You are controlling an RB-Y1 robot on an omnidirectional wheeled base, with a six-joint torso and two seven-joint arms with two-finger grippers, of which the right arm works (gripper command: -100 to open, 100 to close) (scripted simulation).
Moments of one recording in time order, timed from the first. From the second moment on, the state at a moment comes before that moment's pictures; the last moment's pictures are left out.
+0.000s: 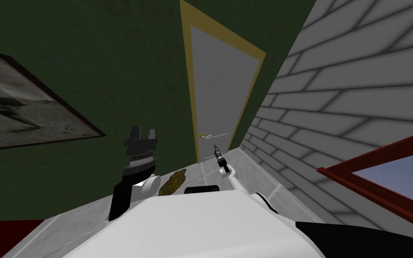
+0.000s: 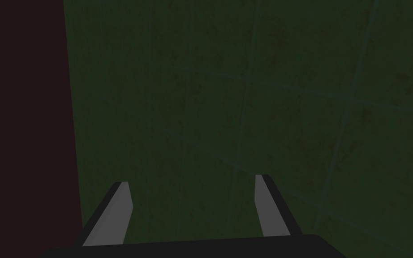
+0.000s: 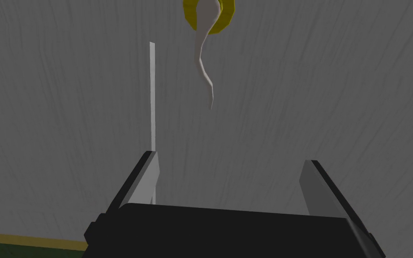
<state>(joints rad) -0.20 -0.09 0.07 -0.82 0.23 -0.65 -0.20</state>
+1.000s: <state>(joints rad) -0.25 -0.09 0.07 -0.71 0.25 -0.66 -0.21</state>
